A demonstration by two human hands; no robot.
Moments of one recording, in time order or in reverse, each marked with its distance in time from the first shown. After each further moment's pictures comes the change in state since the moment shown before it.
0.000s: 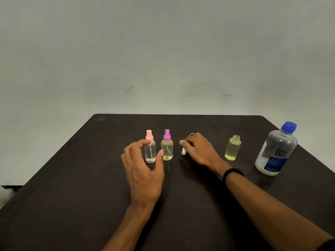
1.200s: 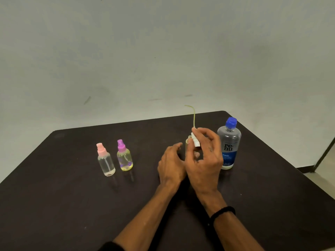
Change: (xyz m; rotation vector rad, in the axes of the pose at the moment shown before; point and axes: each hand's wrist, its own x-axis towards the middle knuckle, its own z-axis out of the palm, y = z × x) left_hand -0.029 0.099 0.154 0.059 -0.740 -0.165; right_hand -0.101 0.017 -0.057 0.186 1.127 -0.120
